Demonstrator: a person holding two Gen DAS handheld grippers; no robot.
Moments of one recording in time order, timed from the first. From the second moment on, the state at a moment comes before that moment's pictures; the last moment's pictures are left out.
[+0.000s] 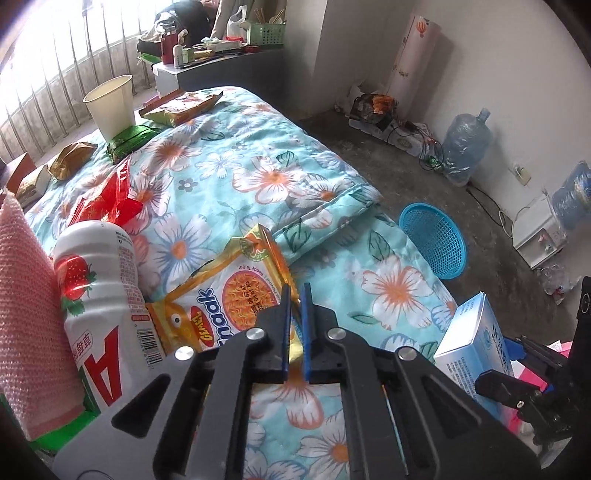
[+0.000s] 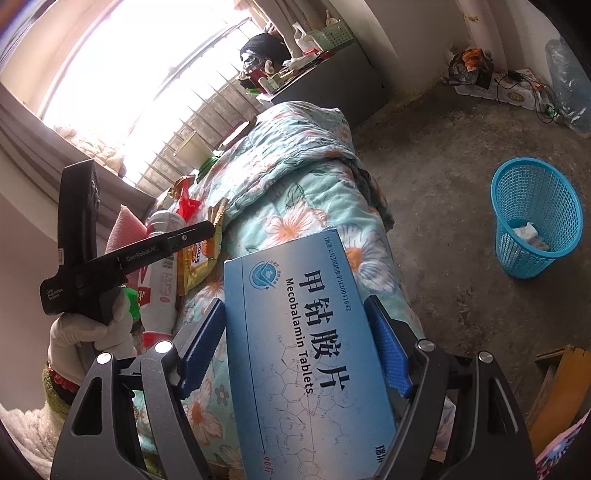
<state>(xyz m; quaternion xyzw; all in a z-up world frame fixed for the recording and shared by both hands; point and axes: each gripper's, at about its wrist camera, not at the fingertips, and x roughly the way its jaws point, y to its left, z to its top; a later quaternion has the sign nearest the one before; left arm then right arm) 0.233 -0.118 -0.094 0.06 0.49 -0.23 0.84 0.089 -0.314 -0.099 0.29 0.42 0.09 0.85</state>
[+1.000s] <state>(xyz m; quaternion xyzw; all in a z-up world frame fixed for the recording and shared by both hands) 0.152 -0.089 0.019 0.01 0.34 -0.31 0.89 0.066 -0.320 -0.057 0.30 0.36 0.09 0.88</state>
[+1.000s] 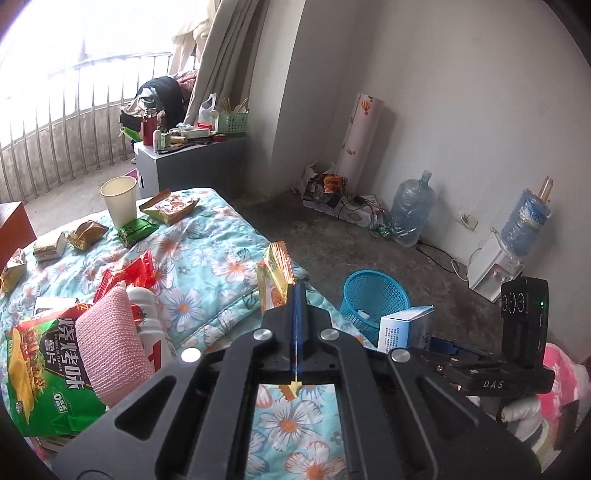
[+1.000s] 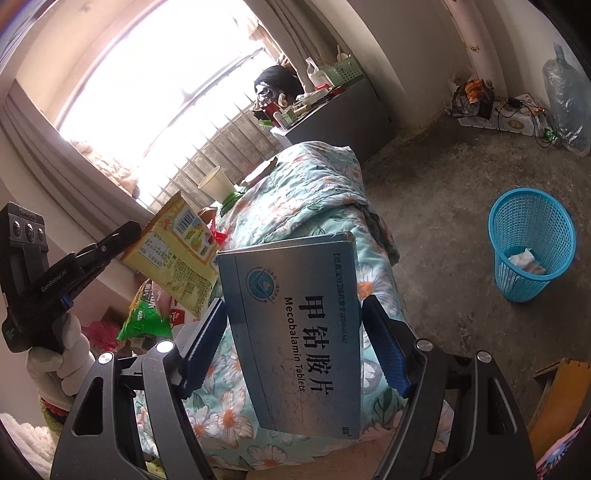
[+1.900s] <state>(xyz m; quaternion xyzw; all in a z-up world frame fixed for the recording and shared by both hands) 0.166 -0.305 0.035 0.10 0.31 -0.49 0.81 0.012 -0.478 -0.023 0.36 0.23 -0.07 0.90</state>
